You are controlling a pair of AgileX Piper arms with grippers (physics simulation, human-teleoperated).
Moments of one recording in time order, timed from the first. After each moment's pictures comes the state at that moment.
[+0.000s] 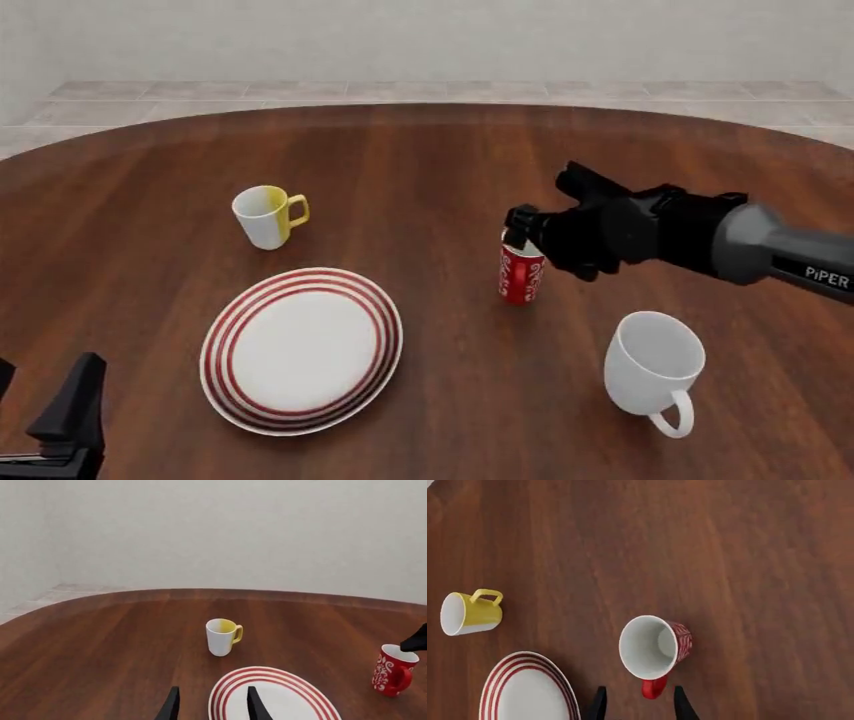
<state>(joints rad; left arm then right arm) 0.02 0.00 -0.02 -0.02 -0.05 0.35 1.69 -1.12 0.34 0.66</state>
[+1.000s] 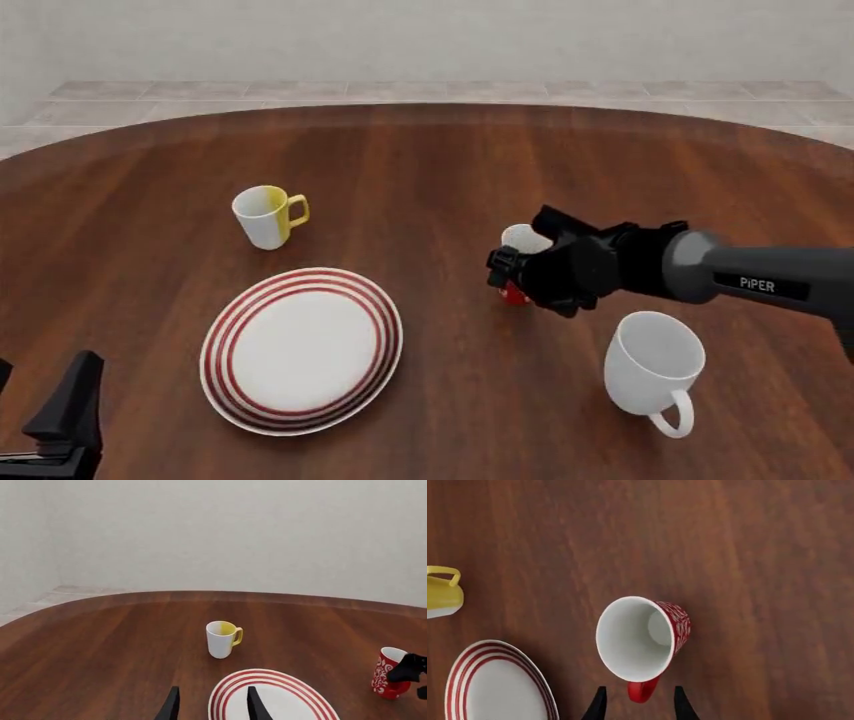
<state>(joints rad) 0.03 0.00 -0.02 -0.03 -0.06 0.40 1.81 -1.07 0.28 0.69</state>
